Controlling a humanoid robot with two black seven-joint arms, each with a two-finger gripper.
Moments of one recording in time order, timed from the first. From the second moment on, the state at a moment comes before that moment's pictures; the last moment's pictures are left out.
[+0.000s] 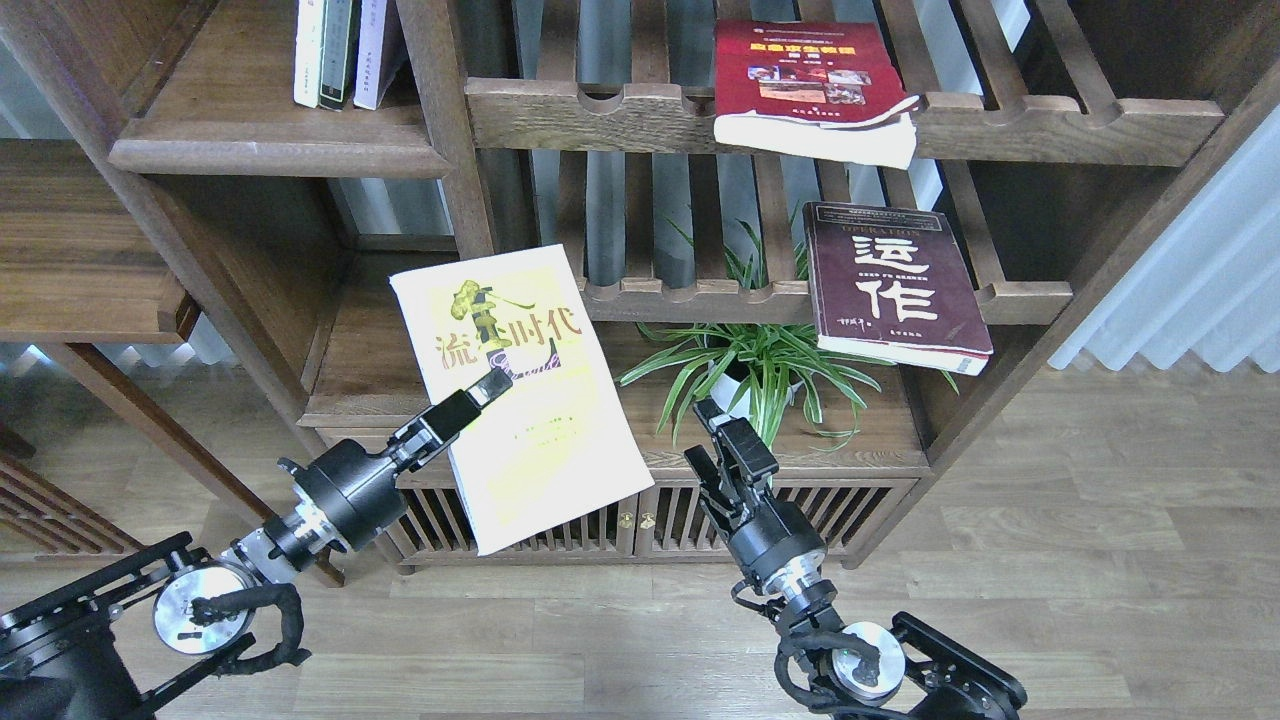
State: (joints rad) left arm -0.36 0.44 -0.57 -1.31 -0.15 -0.49 -0.14; right arm 0.16 0.01 0.76 0.91 0.45 0.58 0.13
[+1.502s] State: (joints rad) left arm -0.62 0.38 -1.01 -1.38 -0.05 -0.49 -0.10; right arm 0.14 -0.02 0.76 0.83 0.41 0.58 0.13
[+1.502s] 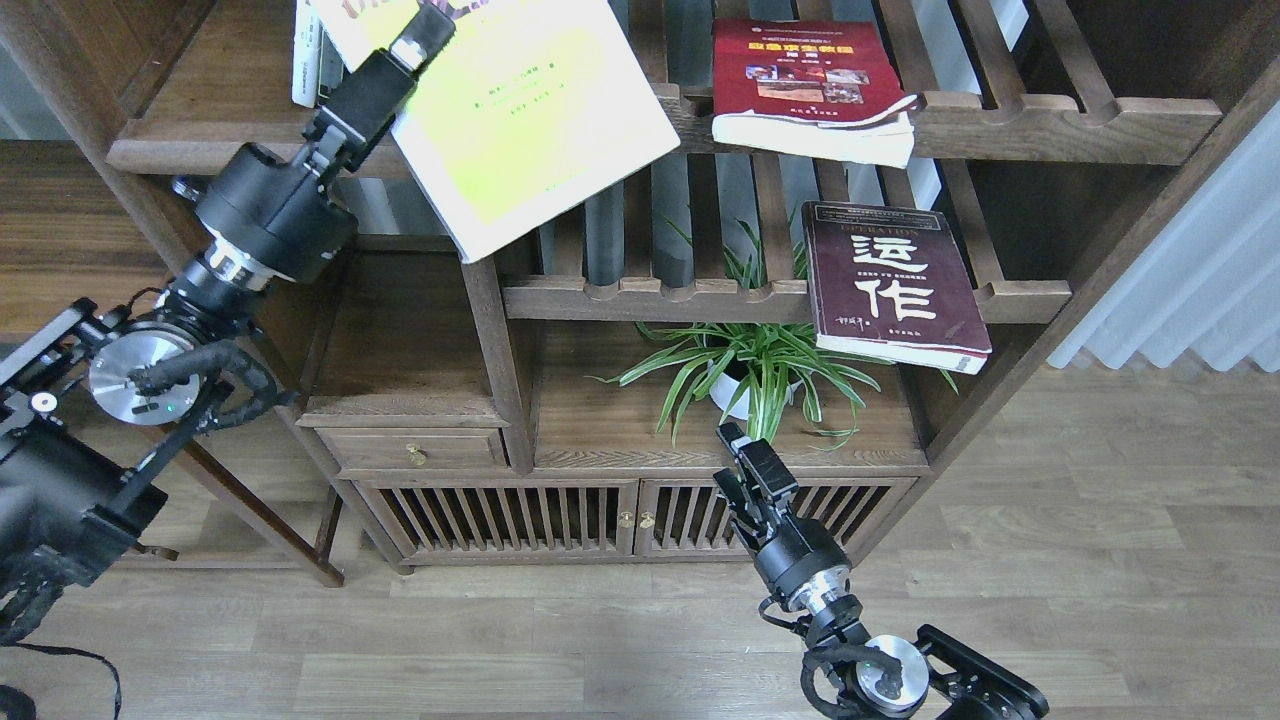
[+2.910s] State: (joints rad) left arm -0.61 0.80 -1.33 -1.21 -0.10 -0.49 -0.11; right arm 0.16 0.01 0.75 0.76 0.38 0.58 0.13
